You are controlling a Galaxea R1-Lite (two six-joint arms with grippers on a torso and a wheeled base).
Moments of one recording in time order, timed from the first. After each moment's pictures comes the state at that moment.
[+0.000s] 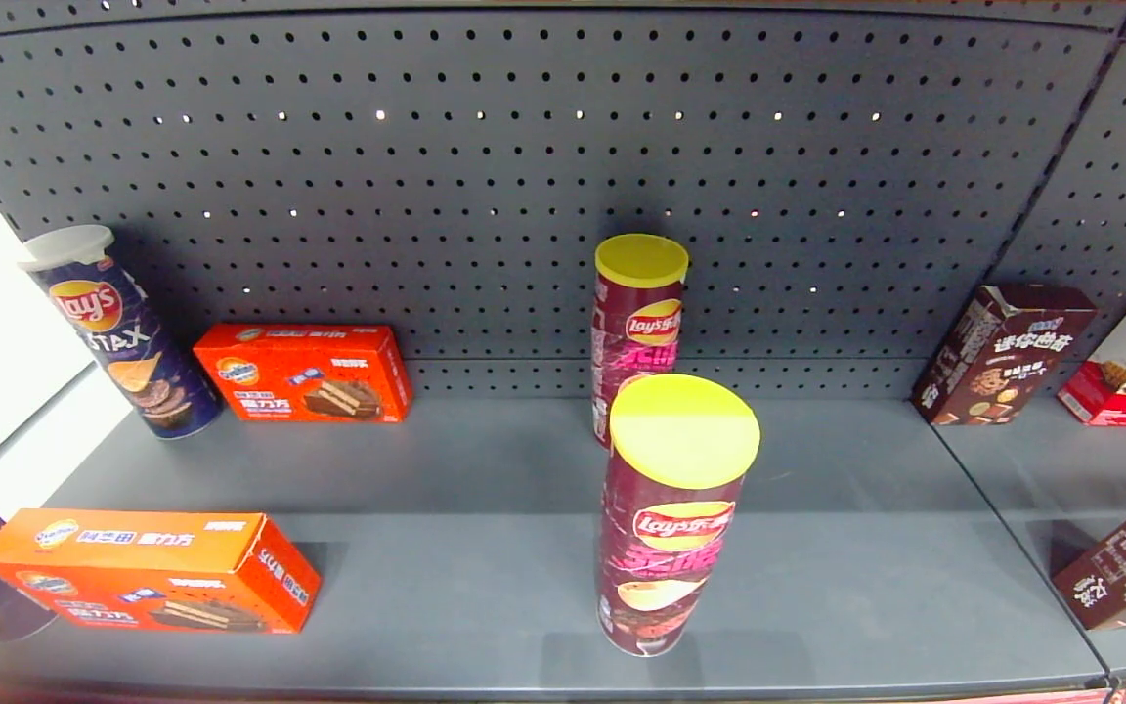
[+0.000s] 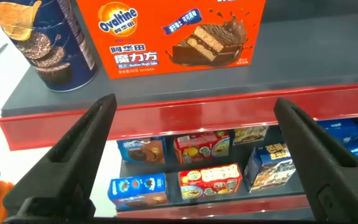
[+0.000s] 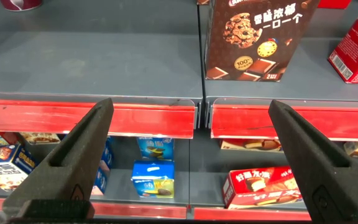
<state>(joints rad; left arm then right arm) 0.00 0.00 0.00 0.00 -0.06 0.06 0.00 0.00 0.00 0.00 0.04 0.00</state>
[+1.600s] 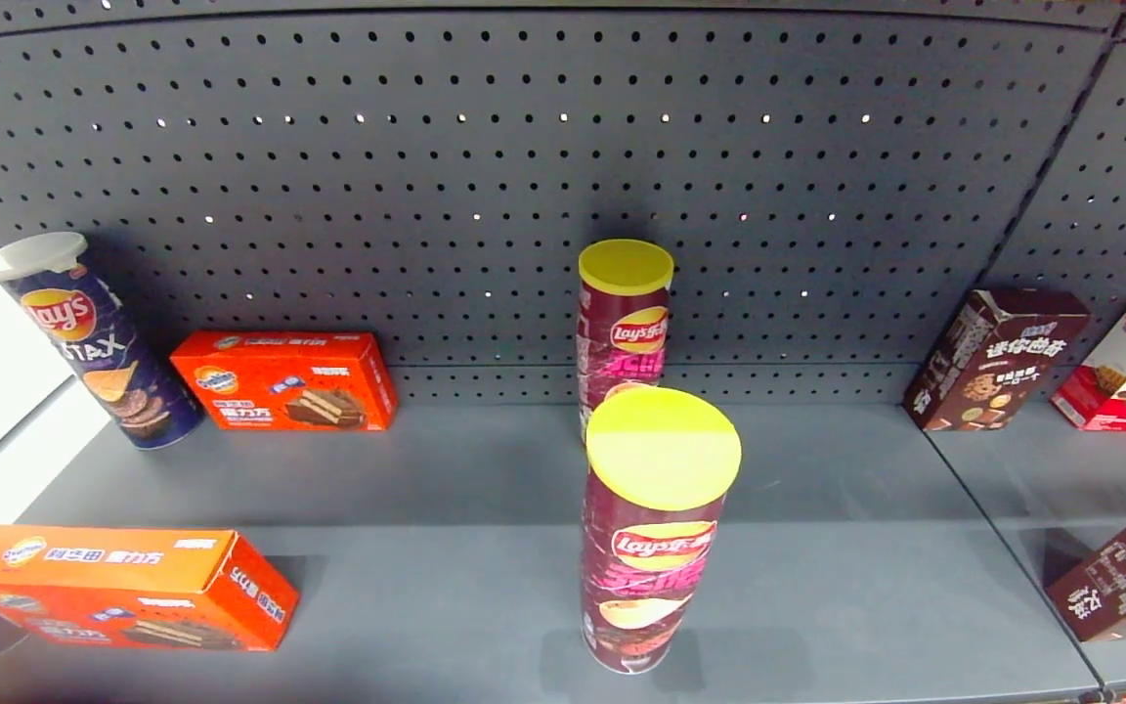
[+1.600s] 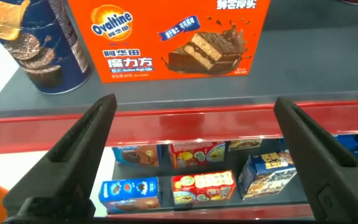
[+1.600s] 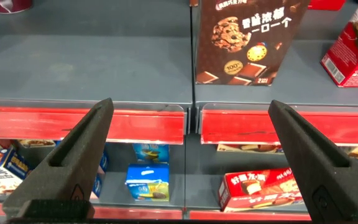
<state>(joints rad) 0.00 0.00 0.00 0.00 -0.03 0.01 0.00 0.00 0.00 -0.01 0.04 0.00</state>
